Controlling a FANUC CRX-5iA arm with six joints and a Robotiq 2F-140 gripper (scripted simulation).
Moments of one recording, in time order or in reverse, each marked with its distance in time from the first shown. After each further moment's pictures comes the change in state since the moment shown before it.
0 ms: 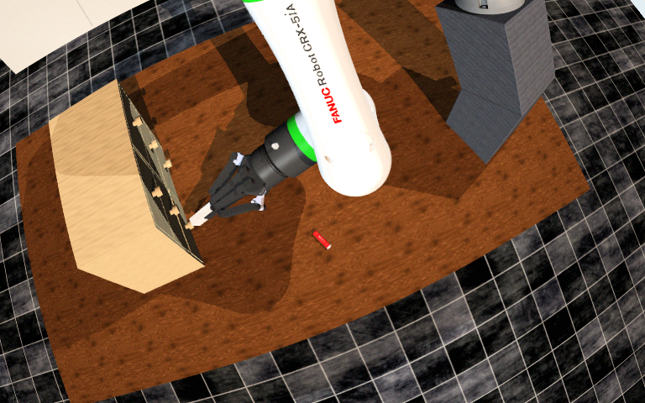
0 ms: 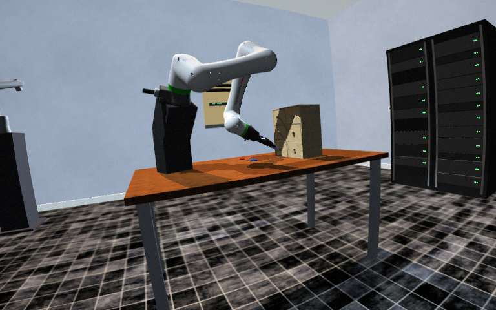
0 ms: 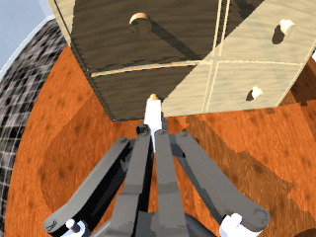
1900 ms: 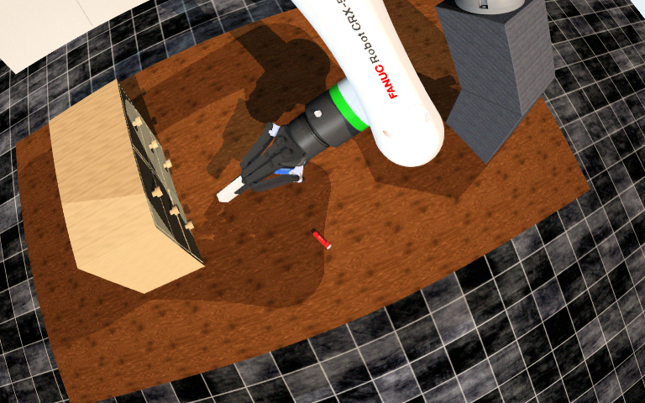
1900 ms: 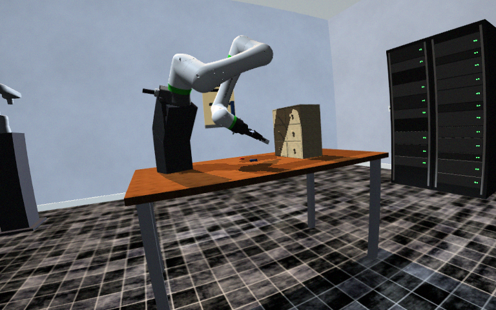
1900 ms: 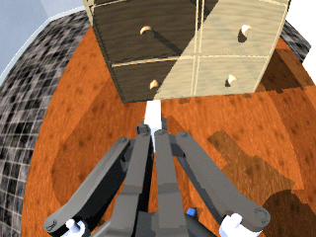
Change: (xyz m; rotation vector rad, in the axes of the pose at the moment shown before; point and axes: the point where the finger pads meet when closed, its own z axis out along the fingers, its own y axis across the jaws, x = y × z) arm 0.006 0.000 -0.094 0.001 0.003 -0.001
